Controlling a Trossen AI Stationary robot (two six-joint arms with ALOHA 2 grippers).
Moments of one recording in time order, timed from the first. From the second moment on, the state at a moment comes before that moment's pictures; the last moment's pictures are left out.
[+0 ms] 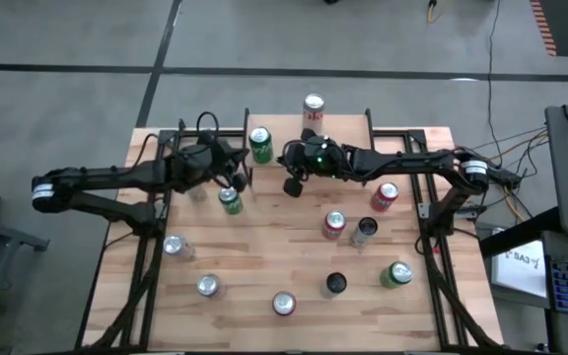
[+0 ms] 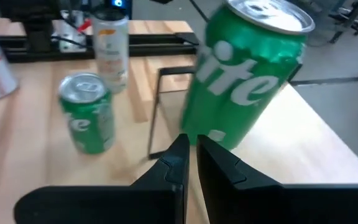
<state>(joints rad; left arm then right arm) 0.17 1.06 0.83 -0.11 -0.49 -0.06 -0.20 1.68 1.28 -0.04 0.16 -0.10</state>
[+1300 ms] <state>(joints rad) -0.18 1.05 0.82 0.05 -0.49 0.16 0.01 1.30 1.29 -0.82 0.15 0.49</state>
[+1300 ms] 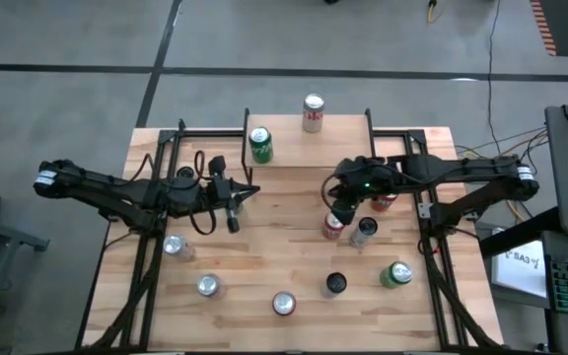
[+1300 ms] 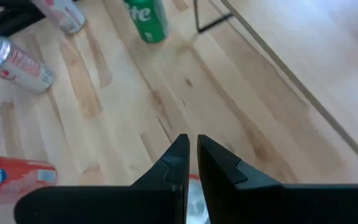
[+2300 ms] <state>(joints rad) -0.17 1.05 0.82 0.10 -0.49 0.27 0.00 1.33 1.36 -1.55 0.10 0.89</state>
